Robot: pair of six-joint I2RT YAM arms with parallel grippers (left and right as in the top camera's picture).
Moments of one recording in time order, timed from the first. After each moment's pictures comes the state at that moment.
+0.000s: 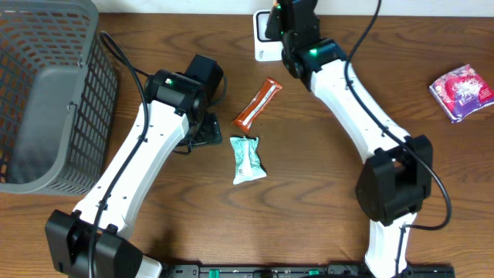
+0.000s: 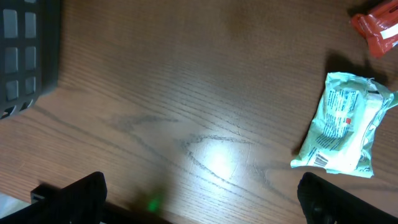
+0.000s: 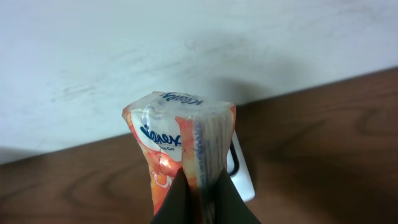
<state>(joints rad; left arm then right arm) -0.40 1.64 1.53 -1.42 -0.20 -0.62 0.43 2.08 1.88 -0.30 0.33 0.51</state>
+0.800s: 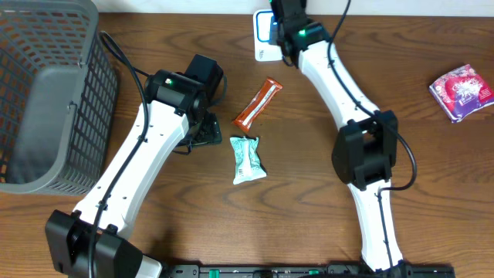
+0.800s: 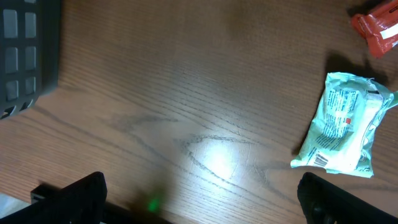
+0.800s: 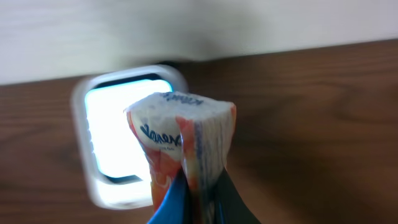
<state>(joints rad) -0.40 1.64 1.53 -1.42 -0.20 -0.62 0.37 2.43 2.31 -0.69 0.37 0.37</state>
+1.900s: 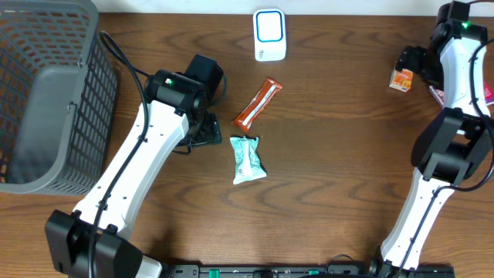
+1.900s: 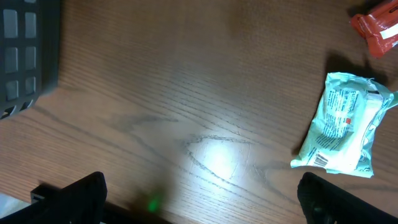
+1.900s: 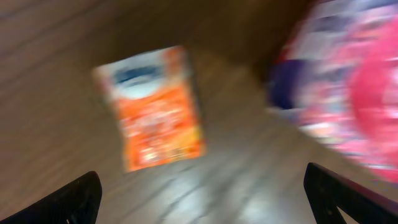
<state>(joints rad) -0.40 1.64 1.53 -1.42 -0.20 -0.62 -0.27 2.43 2.28 -1.16 0.08 0.26</state>
